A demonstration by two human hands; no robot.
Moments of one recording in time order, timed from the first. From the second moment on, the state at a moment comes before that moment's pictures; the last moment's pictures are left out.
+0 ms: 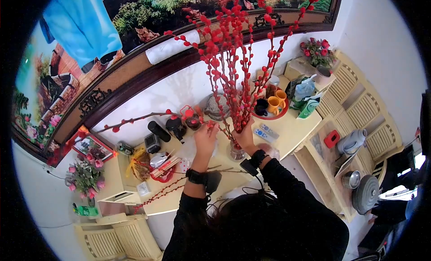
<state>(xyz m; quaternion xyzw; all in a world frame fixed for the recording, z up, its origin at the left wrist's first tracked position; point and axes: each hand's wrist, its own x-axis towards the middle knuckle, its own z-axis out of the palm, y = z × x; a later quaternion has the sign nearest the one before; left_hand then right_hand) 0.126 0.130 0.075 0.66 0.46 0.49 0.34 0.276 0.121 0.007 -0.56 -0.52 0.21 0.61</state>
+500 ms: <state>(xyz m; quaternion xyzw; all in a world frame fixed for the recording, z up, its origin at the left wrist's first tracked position) 0.119 0.134 0.083 0.71 0.47 0.42 0.32 0.281 0.120 0.000 -0.56 -0.52 0.25 0.60</state>
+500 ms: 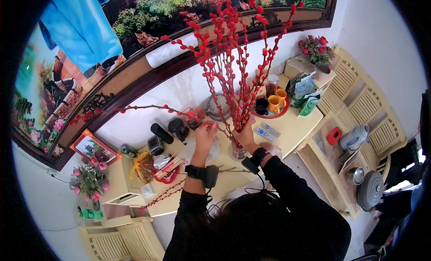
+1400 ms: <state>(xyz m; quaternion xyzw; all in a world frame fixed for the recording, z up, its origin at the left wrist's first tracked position) 0.119 0.144 0.112 0.76 0.37 0.41 0.34 0.283 0.124 0.000 -0.57 -0.54 0.24 0.56</state>
